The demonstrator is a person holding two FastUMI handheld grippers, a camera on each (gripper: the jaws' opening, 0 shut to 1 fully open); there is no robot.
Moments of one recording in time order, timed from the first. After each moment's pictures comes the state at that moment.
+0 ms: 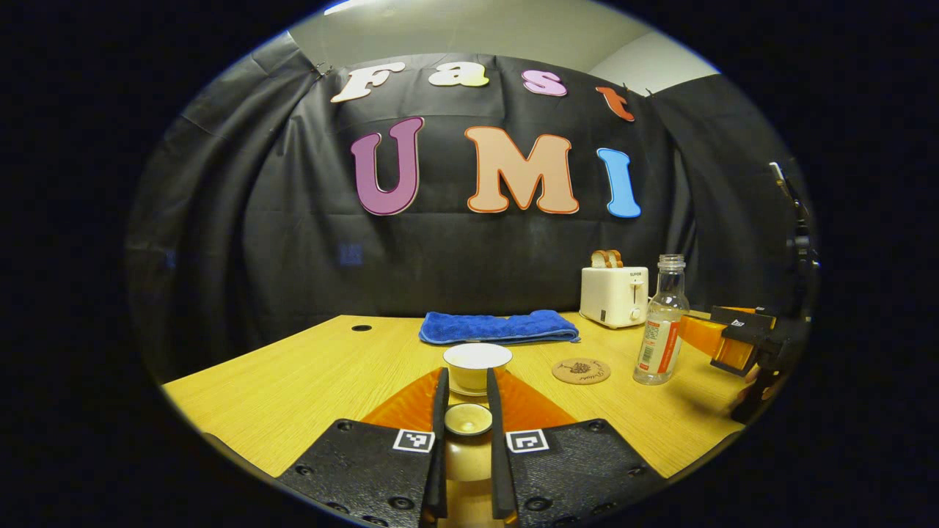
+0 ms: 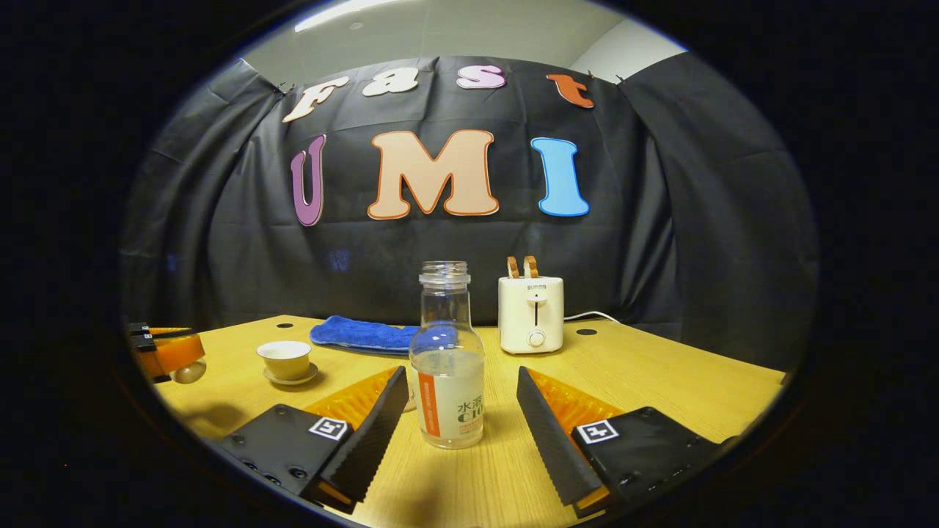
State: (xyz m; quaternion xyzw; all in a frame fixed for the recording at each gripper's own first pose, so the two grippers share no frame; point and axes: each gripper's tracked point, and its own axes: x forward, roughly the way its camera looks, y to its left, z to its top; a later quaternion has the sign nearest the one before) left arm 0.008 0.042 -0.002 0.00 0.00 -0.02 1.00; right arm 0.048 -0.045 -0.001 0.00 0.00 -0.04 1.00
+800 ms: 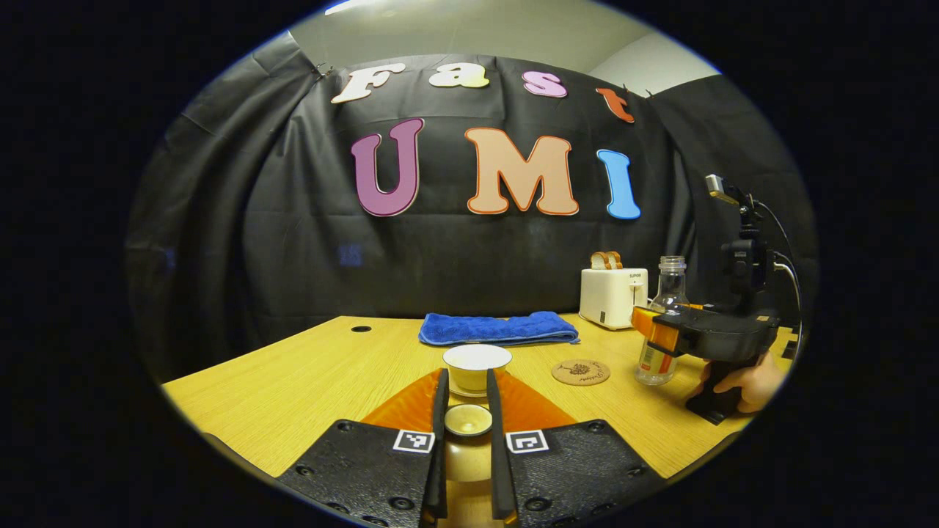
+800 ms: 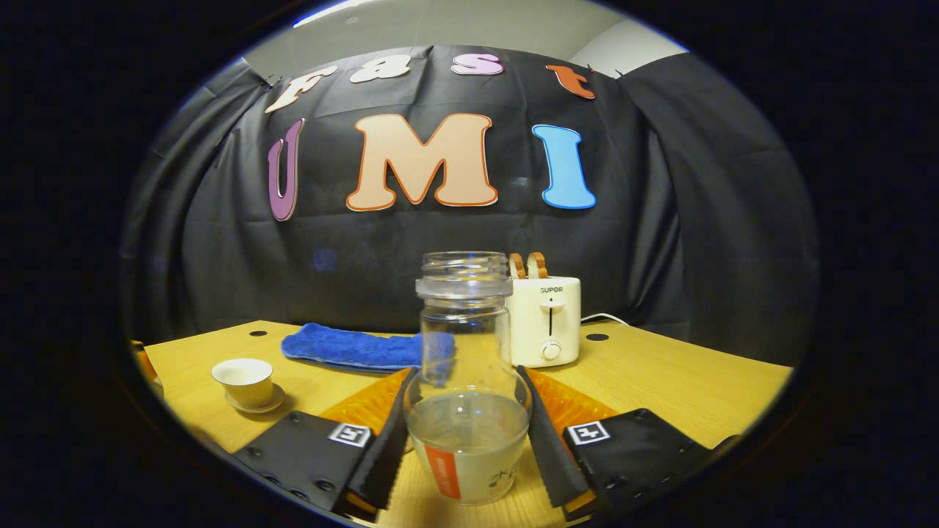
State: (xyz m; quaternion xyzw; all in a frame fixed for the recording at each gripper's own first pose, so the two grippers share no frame) left arm 0.007 0.042 -0.003 0.00 0.00 -0.02 1.00; right arm 0.128 -0.040 -0.008 0.00 0.00 -0.07 1.00
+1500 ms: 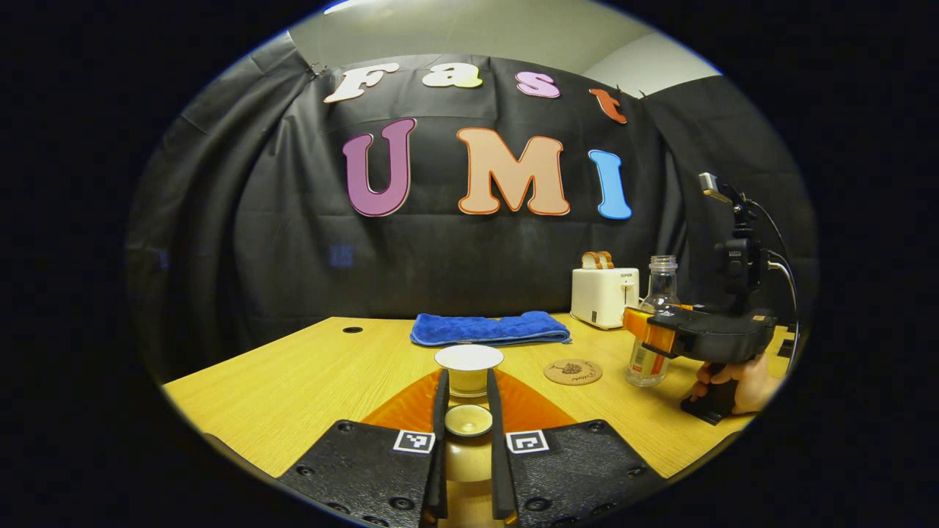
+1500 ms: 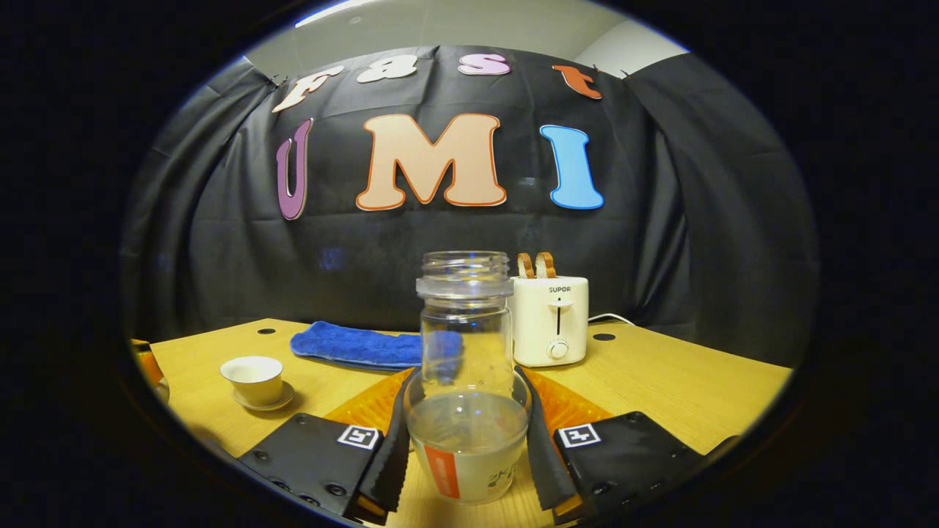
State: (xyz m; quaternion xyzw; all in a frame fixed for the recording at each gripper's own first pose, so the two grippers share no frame) left arm 0.007 0.037 -0.002 0.00 0.00 -0.05 1.00; right arm 0.124 -0.025 -0.008 -0.01 0.00 -0.05 1.00
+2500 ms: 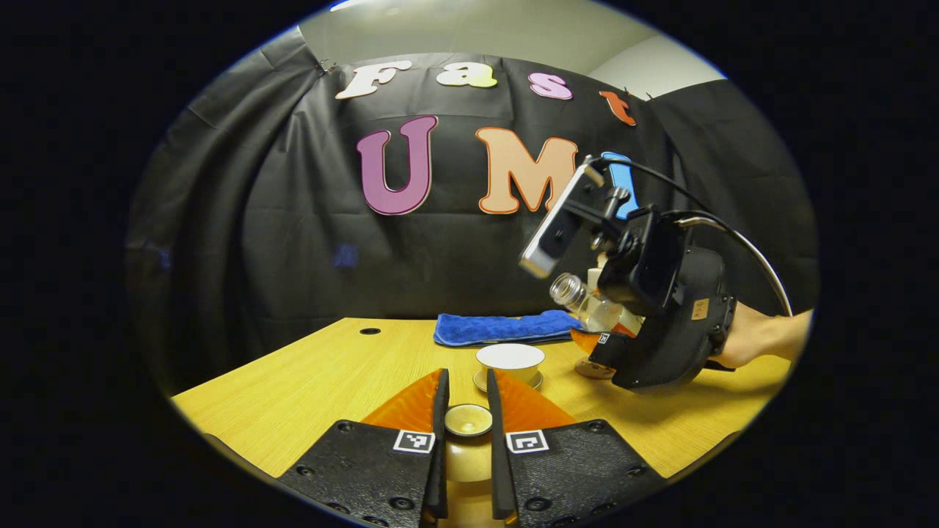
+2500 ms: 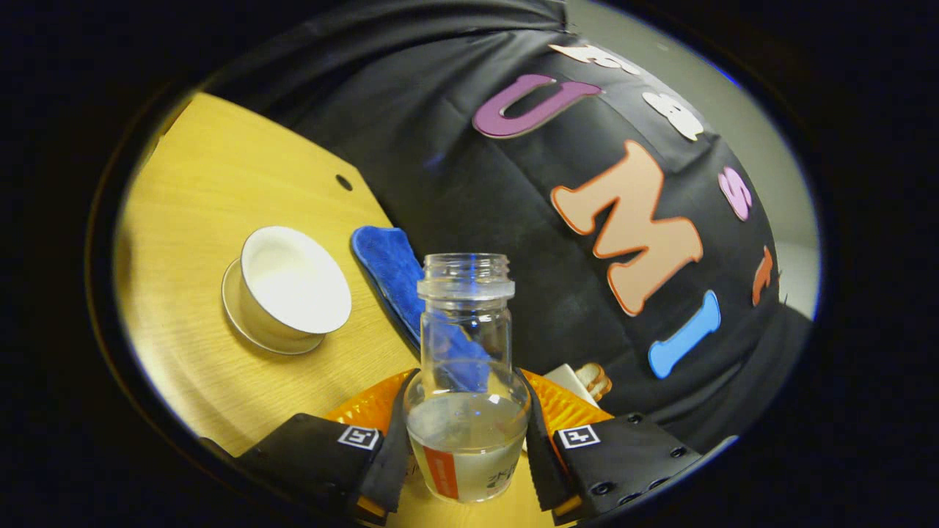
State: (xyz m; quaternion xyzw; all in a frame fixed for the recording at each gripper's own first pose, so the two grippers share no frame) left arm 0.011 0.092 -0.001 0.00 0.00 -0.04 1.00; right arm 0.181 0.120 -0.010 -0.50 0.03 0.05 0.86
